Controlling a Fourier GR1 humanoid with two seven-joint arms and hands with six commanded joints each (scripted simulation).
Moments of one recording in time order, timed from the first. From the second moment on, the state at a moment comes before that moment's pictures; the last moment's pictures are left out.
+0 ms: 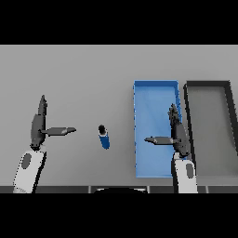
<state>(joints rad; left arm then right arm) -0.11 0.43 -0.16 -1.48 0.24 0.26 0.01 0.00 0.00 0.00 -1.57 0.00 0.00 0.00</state>
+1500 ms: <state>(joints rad) -0.06 0.50 -0.49 -1.60 0.14 -0.23 -0.04 0.10 -0.16 0.09 -1.66 0.14 0.09 -0.08</state>
